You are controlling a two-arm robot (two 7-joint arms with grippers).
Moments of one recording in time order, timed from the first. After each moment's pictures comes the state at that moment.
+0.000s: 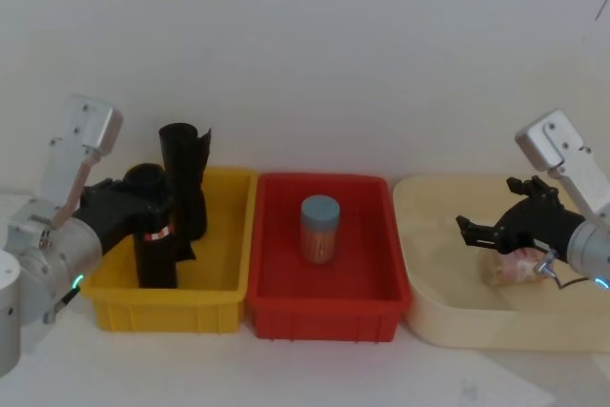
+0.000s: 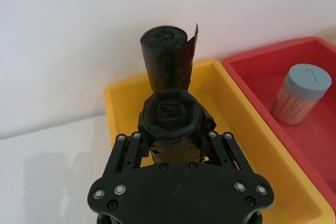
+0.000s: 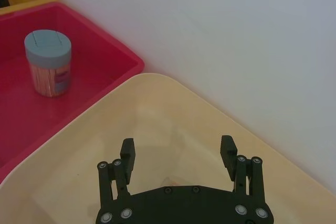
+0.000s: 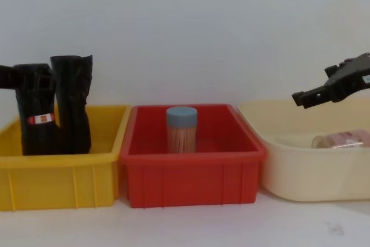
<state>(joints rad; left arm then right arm) -0.27 0.40 0.20 -1.76 -0.36 0.56 0.01 0.58 0.48 -0.46 -1.45 0.10 0.43 0.40</state>
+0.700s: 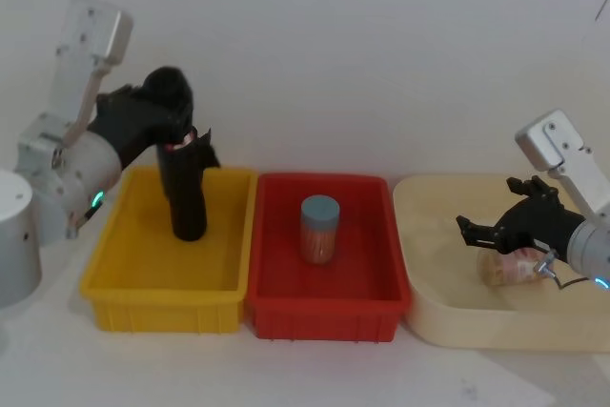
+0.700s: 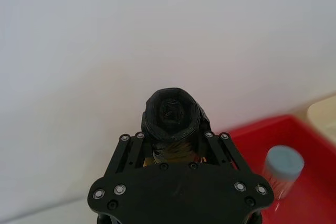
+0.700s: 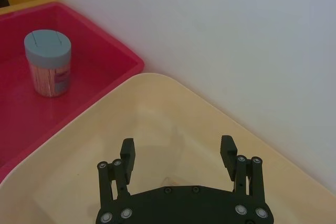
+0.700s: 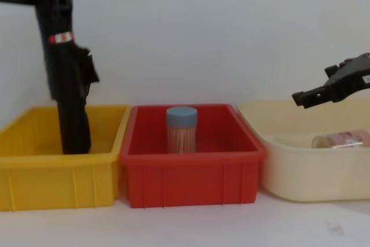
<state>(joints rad) -0.42 0.36 0.22 -1.77 -0.33 0.51 -0.01 0.58 0.48 -0.46 -1.45 0.10 0.43 0.40</state>
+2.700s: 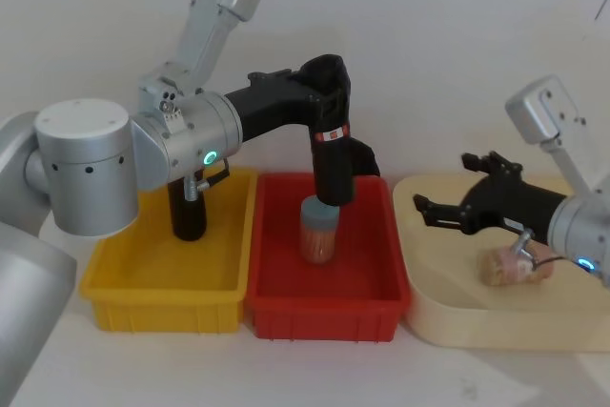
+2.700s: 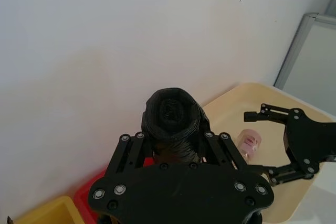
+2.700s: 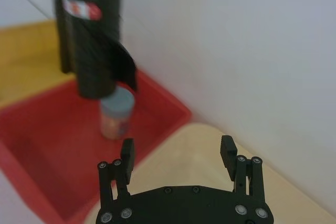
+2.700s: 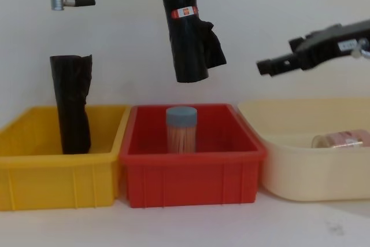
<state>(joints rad) -0.65 0.24 0.36 -1.62 -0.47 0.59 -0.28 0.59 0.46 -0.44 -1.53 0.20 0.41 0.53</state>
